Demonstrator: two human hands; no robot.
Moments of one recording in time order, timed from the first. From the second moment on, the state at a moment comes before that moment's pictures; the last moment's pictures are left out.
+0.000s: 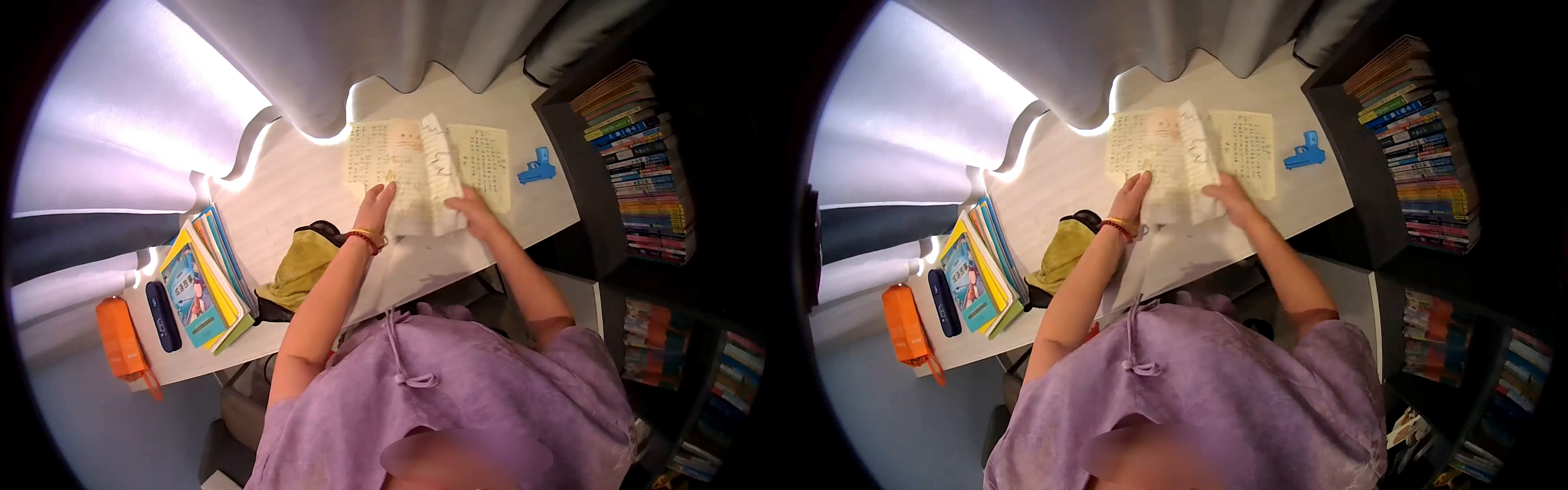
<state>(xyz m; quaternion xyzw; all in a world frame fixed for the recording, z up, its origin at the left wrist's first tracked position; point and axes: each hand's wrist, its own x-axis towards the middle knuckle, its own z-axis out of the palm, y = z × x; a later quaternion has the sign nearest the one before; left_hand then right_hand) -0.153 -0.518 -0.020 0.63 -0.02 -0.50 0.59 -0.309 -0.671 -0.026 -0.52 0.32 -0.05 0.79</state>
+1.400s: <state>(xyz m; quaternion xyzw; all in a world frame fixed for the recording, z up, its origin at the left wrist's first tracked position) -0.081 -0.395 0.017 0.70 0.06 -0.27 0.66 -0.304 -0.749 -0.016 -0.78 0.49 -0.10 0.37</state>
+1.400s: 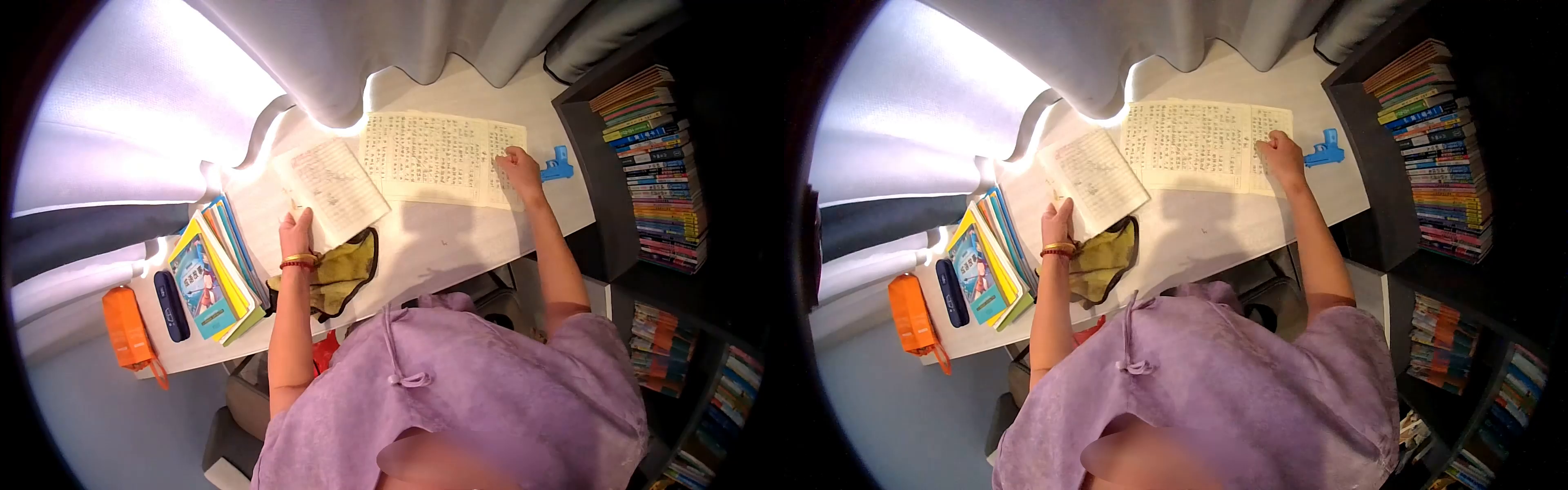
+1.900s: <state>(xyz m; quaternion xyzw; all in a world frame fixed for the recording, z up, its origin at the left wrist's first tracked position) -0.032 -0.535 -0.006 0.90 -0.34 -0.09 0.24 -0.319 -0.751 0.002 -0.63 0.57 -0.17 0.50</state>
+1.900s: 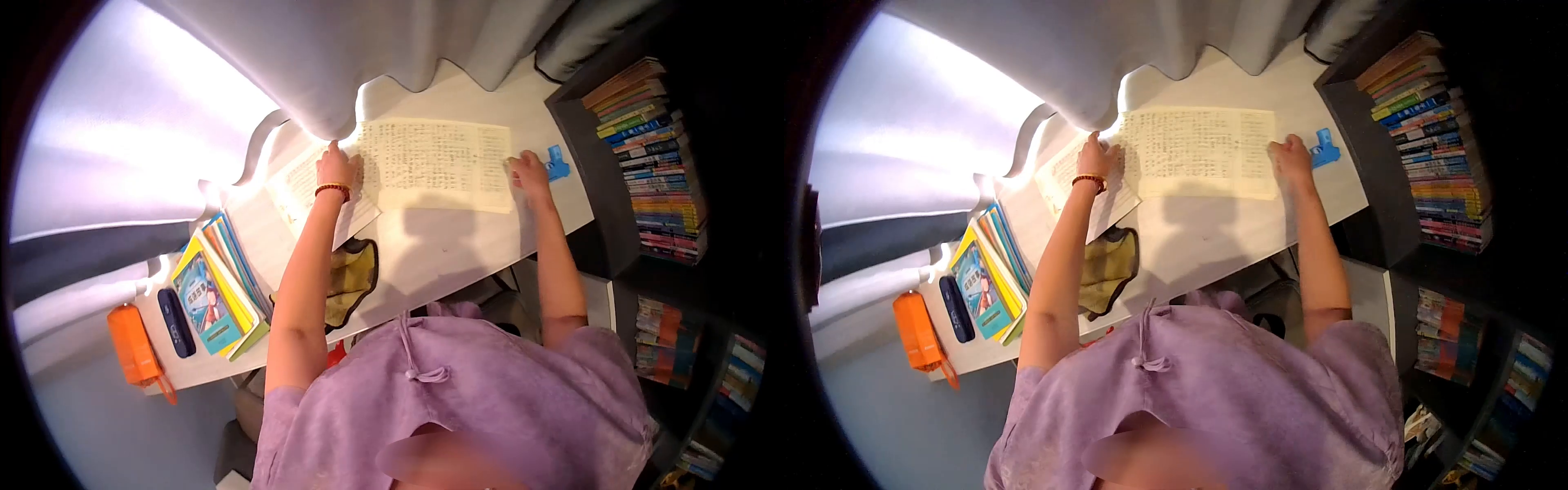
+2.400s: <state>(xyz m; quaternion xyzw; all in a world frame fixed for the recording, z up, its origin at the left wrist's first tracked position) -0.095 -0.542 0.030 0.88 -0.43 -0.08 0.20 -0.268 -0.725 0.001 -0.62 0.36 -0.13 0.69</state>
